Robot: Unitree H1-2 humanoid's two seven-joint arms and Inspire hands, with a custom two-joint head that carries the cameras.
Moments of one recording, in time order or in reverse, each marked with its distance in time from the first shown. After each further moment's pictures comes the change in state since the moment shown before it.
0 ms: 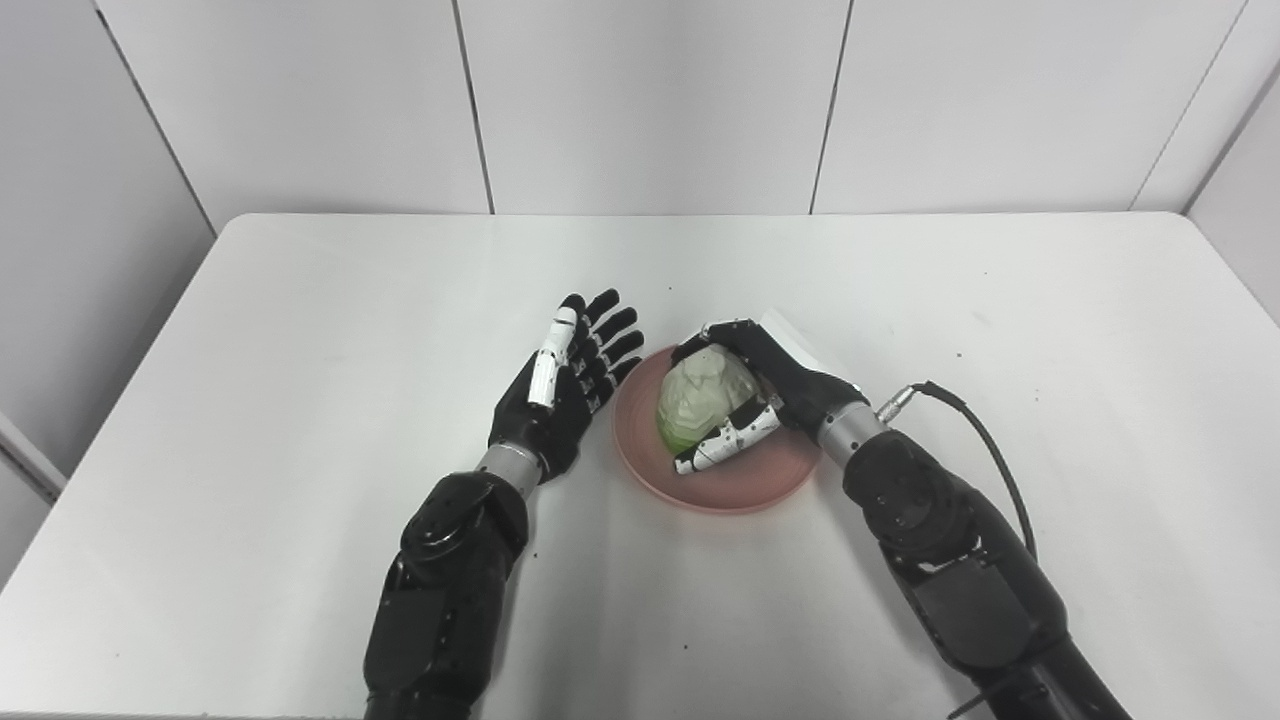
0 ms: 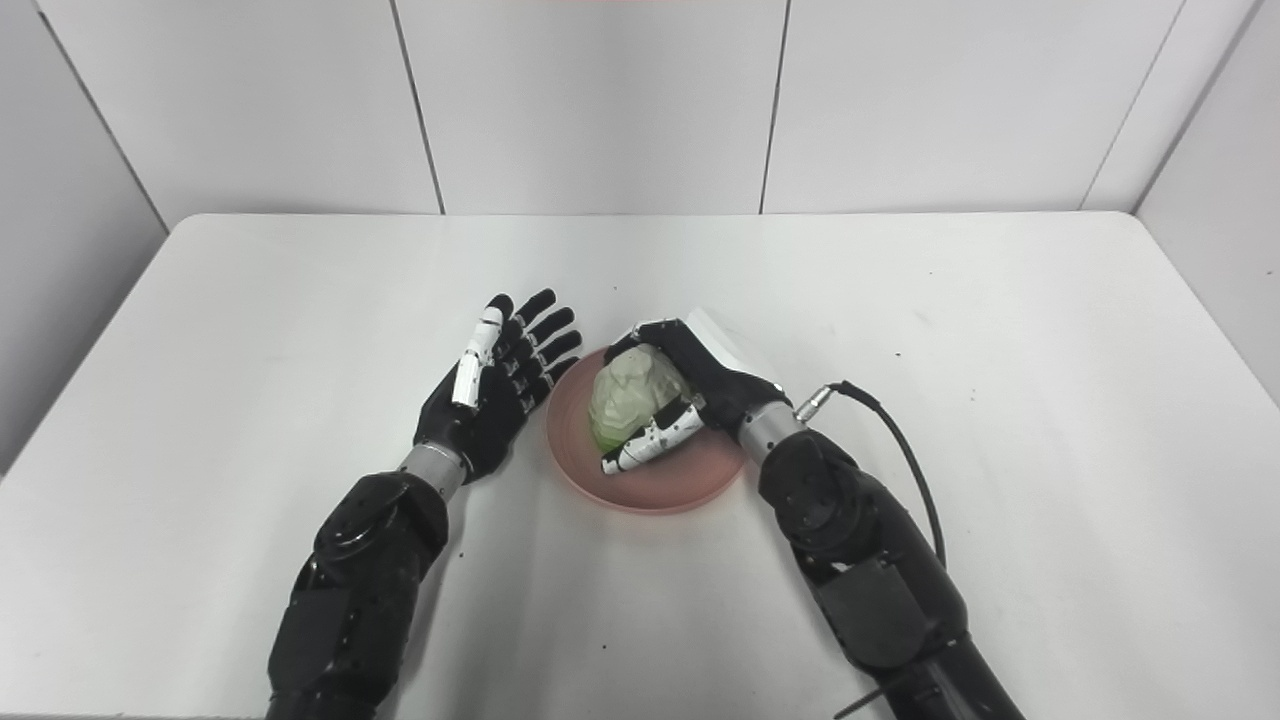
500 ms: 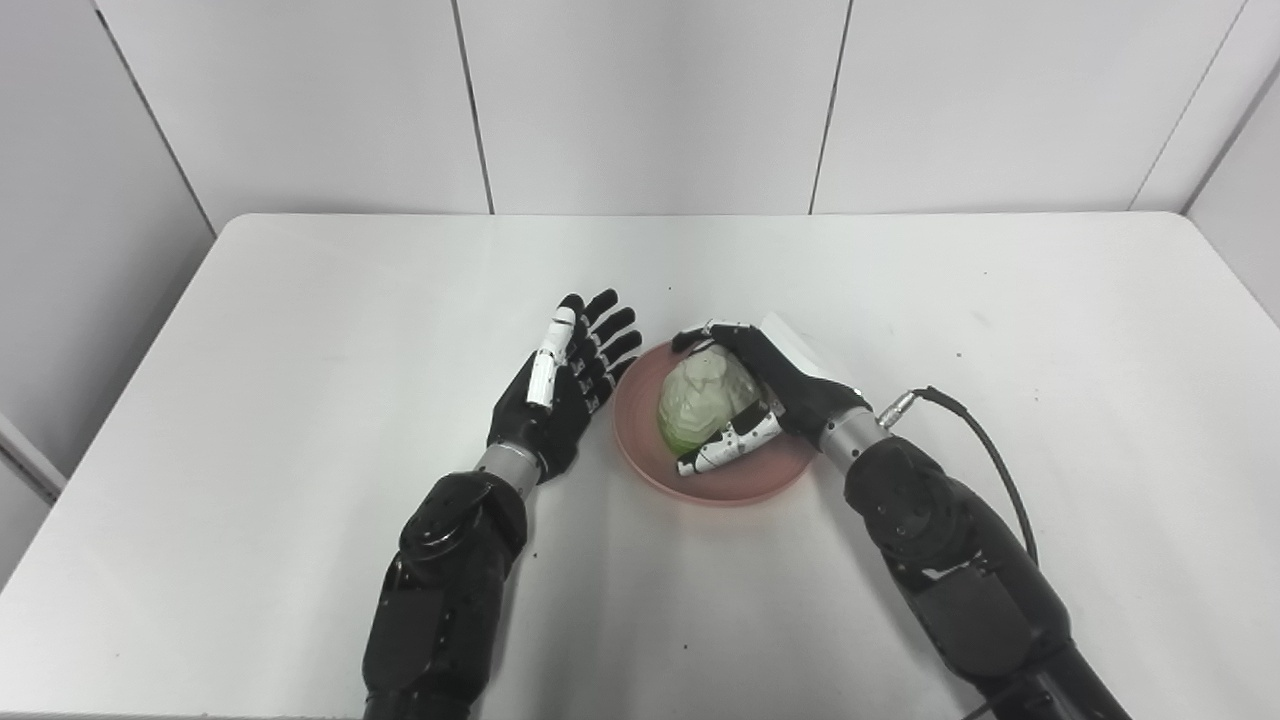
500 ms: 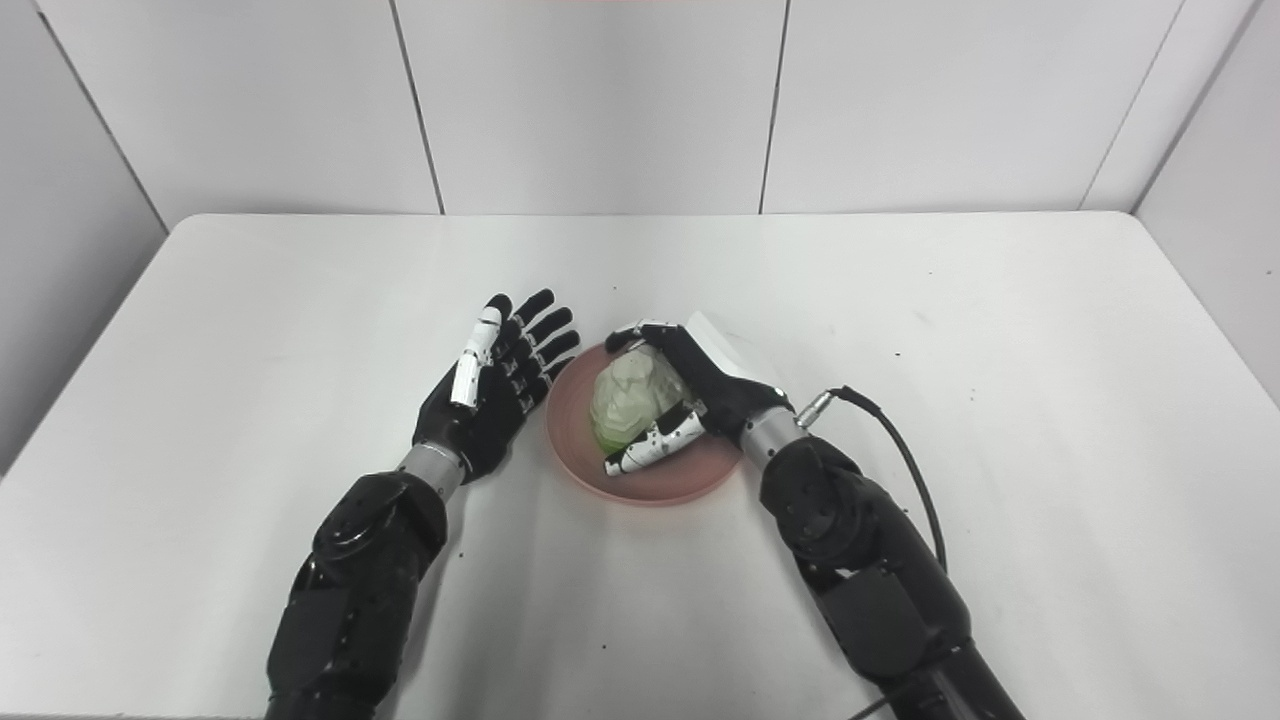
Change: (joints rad) left arm 0.000 0.001 0.002 -0.001 0.000 0.004 -0.001; right arm 0.009 -0.015 0.019 -0.010 -0.043 -0.014 -0.003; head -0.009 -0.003
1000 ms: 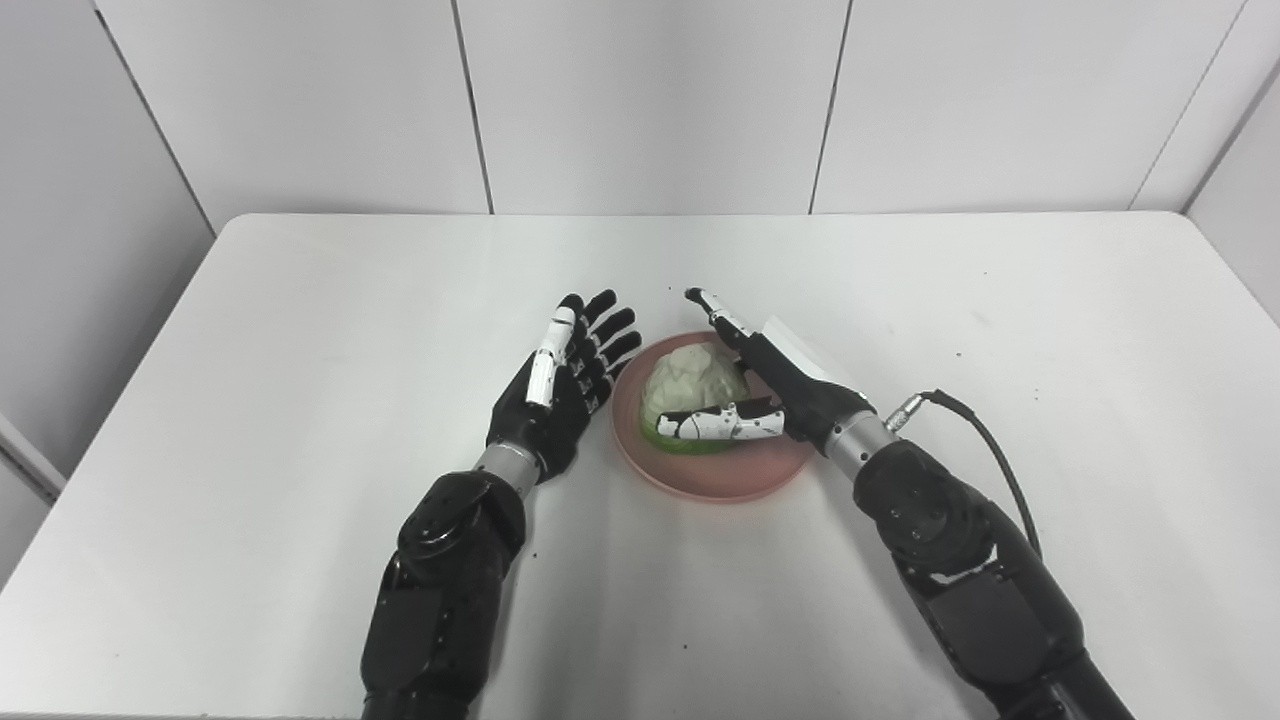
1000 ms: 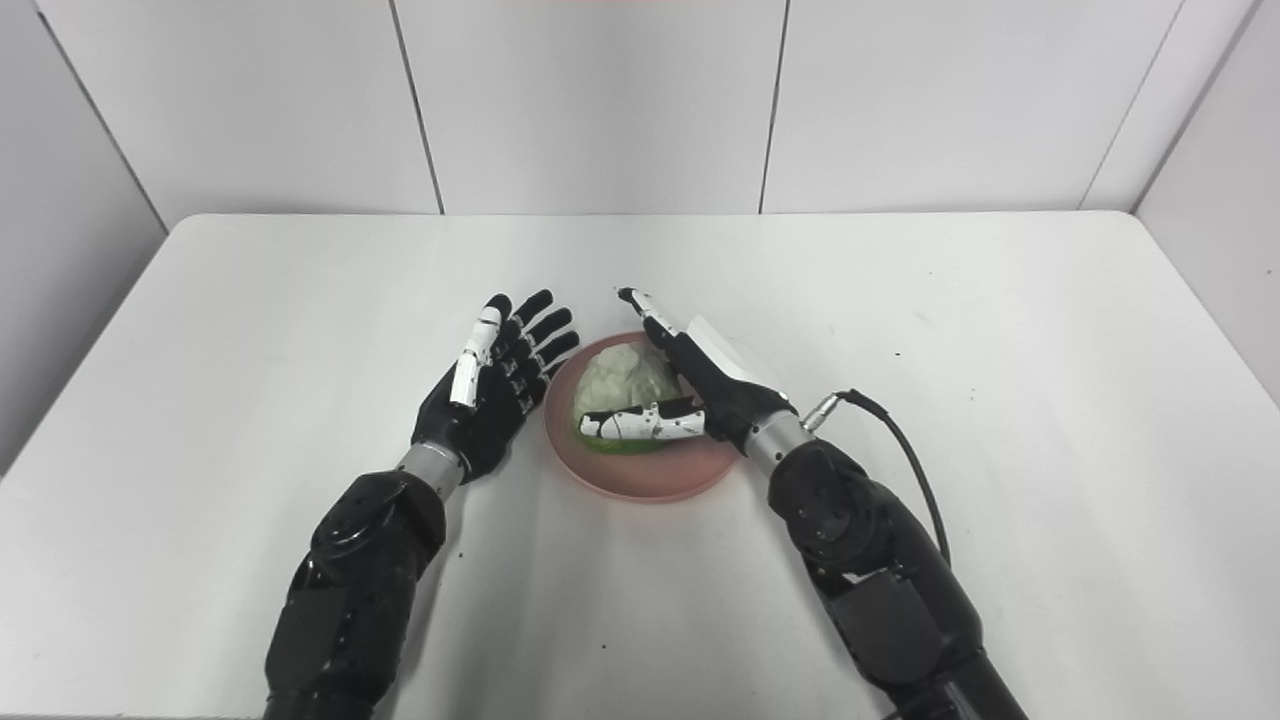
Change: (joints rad) left arm 0.000 0.001 0.003 -0.007 -0.001 0.016 -0.001; right arm 0.022 -0.001 -0.030 -0.057 0.067 0.000 0.047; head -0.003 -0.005
